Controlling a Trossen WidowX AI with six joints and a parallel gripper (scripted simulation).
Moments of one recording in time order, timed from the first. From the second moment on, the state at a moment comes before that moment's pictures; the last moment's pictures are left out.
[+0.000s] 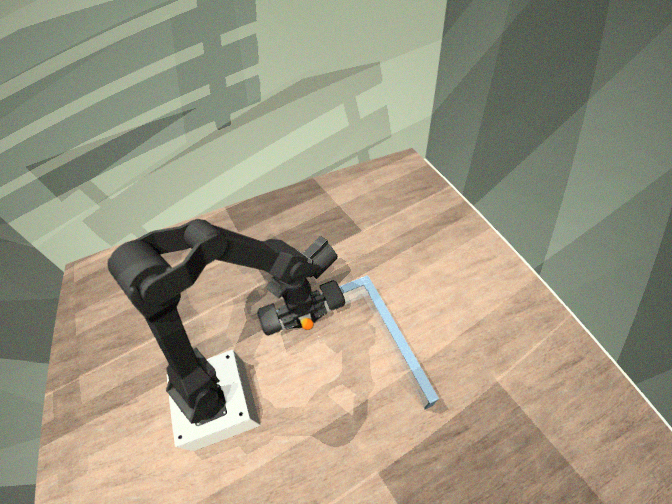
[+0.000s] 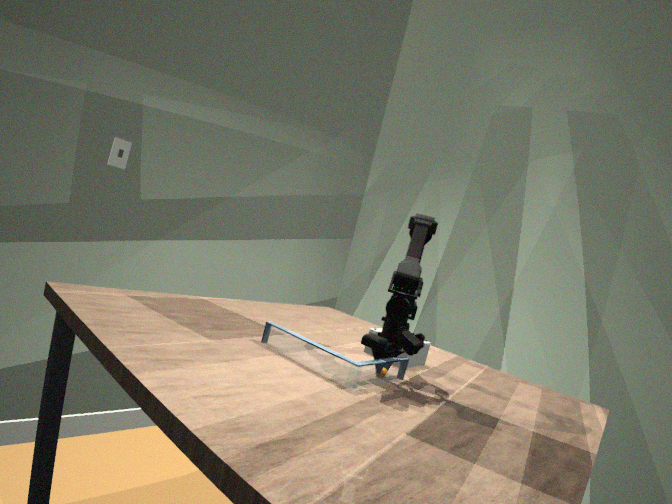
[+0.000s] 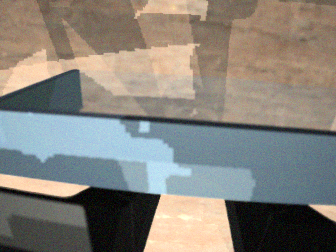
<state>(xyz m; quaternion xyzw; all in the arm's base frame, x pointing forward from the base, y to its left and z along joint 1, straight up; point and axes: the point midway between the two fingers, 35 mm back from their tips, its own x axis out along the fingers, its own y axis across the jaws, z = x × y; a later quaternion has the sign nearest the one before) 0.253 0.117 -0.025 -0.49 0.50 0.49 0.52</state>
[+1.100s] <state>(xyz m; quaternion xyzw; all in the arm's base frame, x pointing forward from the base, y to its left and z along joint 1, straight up) 0.252 0.117 0.053 -0.49 0.50 0.49 0.53</state>
